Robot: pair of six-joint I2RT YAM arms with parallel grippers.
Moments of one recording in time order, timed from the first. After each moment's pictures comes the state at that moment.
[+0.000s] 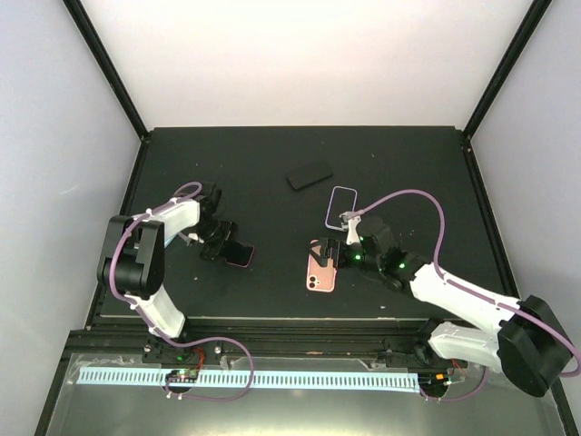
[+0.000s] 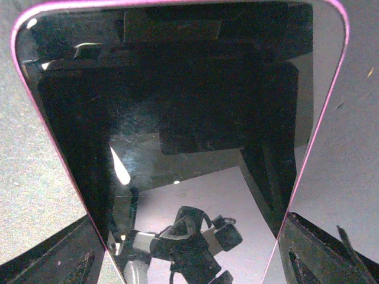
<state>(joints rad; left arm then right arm) -0.16 1.71 0.97 -0.77 0.25 -1.48 0.73 1.13 0.55 -0.02 -0.24 0.69</state>
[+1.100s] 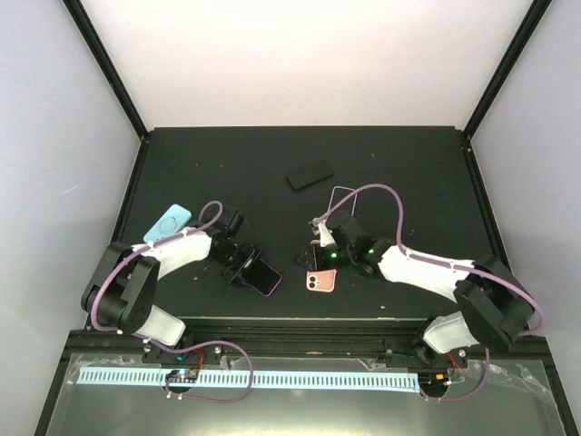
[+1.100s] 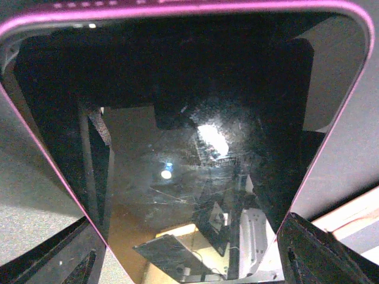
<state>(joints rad) -0.42 1.49 0.71 -0.58 0.43 -1.33 0.80 1.41 0.71 -0.07 -0.37 0.66</state>
